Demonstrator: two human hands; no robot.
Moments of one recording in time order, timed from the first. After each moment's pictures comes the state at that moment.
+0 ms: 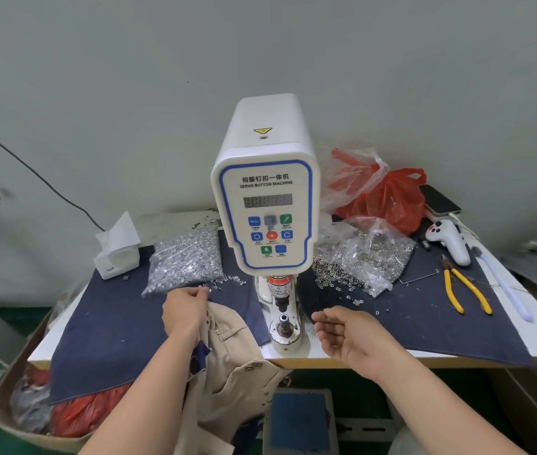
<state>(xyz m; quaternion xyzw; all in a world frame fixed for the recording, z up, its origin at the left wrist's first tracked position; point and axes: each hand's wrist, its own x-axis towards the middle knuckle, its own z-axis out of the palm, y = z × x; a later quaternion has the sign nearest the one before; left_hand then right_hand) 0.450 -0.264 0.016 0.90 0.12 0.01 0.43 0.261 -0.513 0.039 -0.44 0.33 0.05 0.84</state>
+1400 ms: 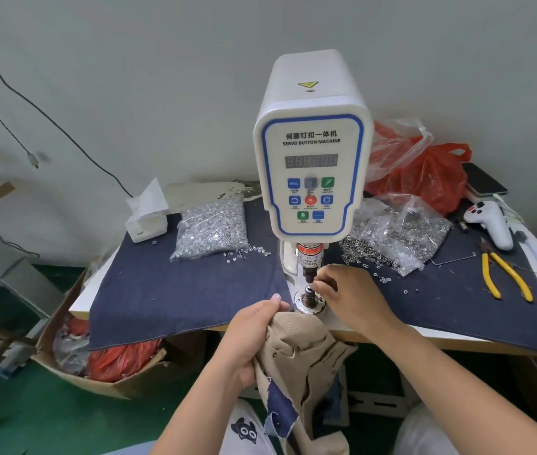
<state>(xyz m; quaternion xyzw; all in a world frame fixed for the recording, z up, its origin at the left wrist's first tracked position) 0.301 -0.282 0.053 0.65 0.09 -0.30 0.69 0.287 -0.485 0.045 -0.94 0.03 -0.15 0.31</state>
